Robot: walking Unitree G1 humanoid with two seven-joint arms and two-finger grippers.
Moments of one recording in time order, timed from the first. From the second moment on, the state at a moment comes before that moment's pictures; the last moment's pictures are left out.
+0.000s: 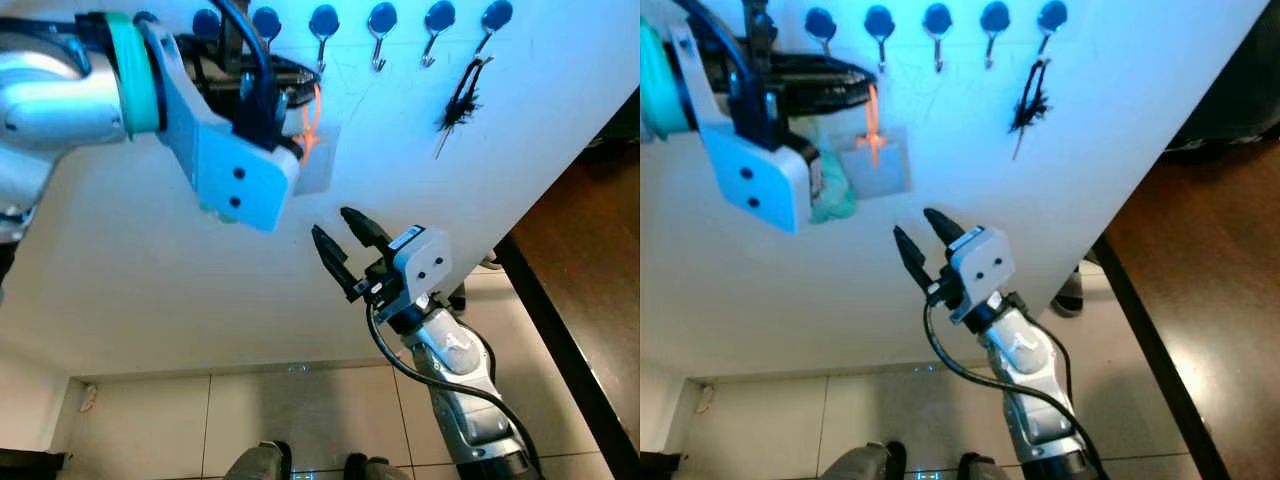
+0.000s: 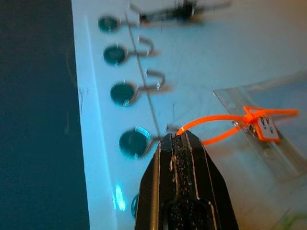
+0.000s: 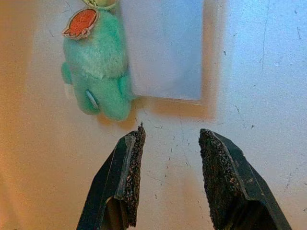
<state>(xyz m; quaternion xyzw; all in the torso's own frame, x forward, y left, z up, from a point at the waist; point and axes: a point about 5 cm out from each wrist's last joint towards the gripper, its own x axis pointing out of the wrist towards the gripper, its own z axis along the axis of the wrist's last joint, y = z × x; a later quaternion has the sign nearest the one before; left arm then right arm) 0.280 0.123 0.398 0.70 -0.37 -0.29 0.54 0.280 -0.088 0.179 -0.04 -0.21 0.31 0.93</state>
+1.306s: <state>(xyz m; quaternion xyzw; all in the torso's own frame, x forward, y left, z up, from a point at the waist) 0.290 0.093 0.396 0.69 -0.39 -0.29 0.54 0.281 -0.086 0.178 -0.04 -0.21 0.31 0.93</state>
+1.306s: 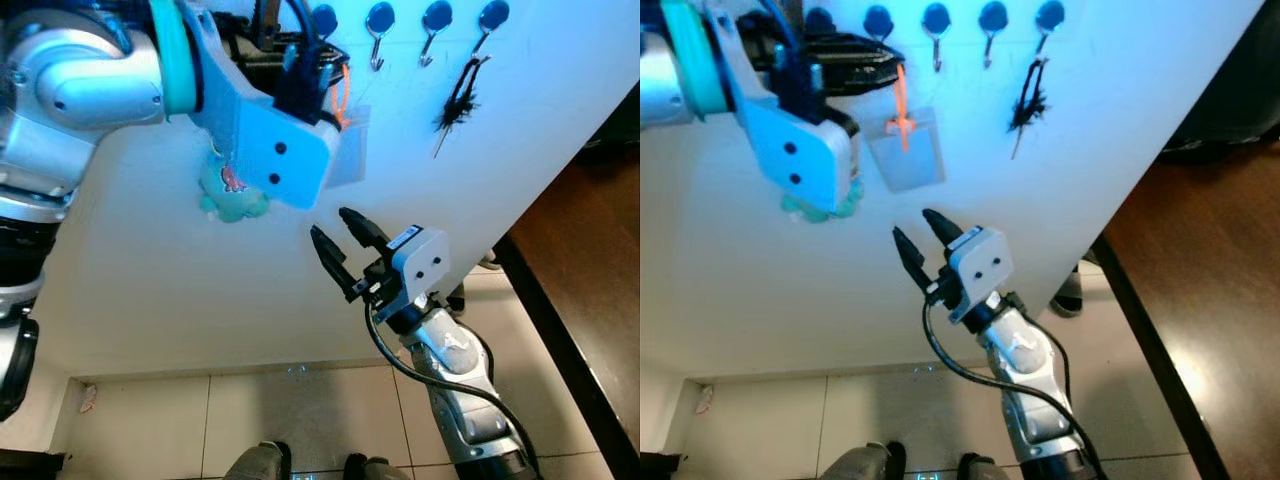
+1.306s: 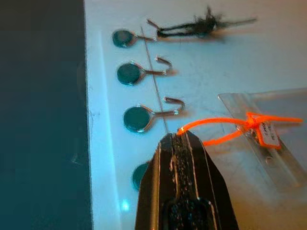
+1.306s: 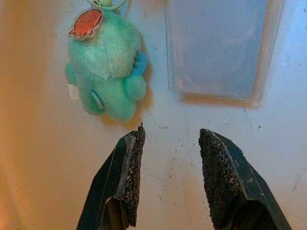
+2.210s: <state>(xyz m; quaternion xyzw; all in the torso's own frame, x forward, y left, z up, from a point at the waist) 0.280 0.126 0.408 0.69 -0.35 -0.28 0.57 0.281 -0.087 0.178 -0.04 -0.21 0.31 0.93</state>
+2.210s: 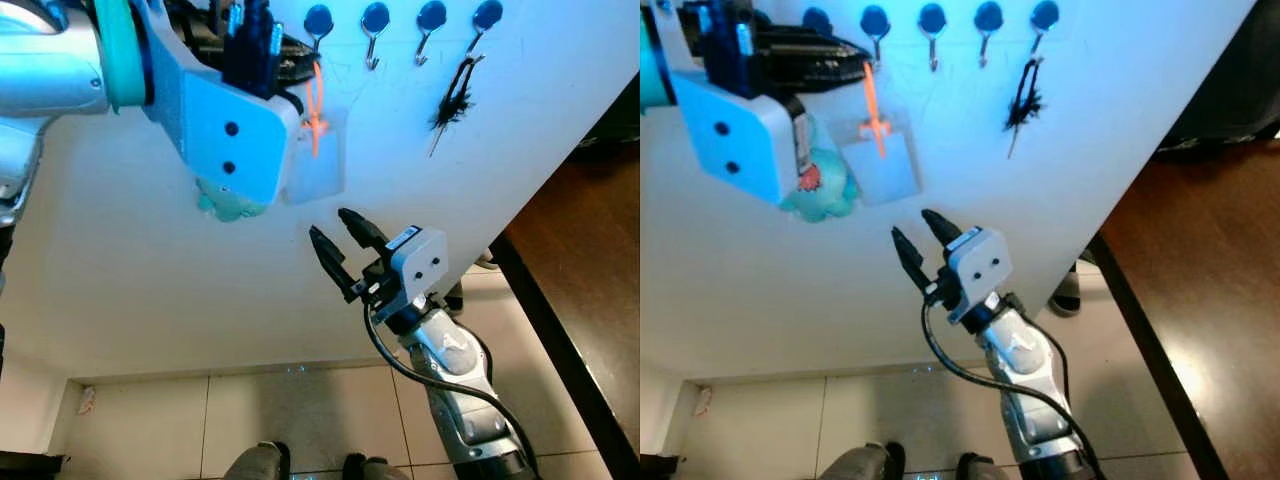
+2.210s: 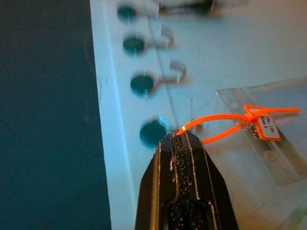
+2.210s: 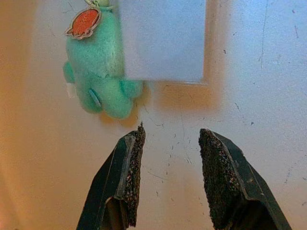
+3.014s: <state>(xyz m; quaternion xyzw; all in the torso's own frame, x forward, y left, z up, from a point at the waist) 0.293 0.117 0.410 0.66 -0.36 -0.27 0.60 0.281 -0.087 0.178 -0.04 -0.21 0.31 0.93</state>
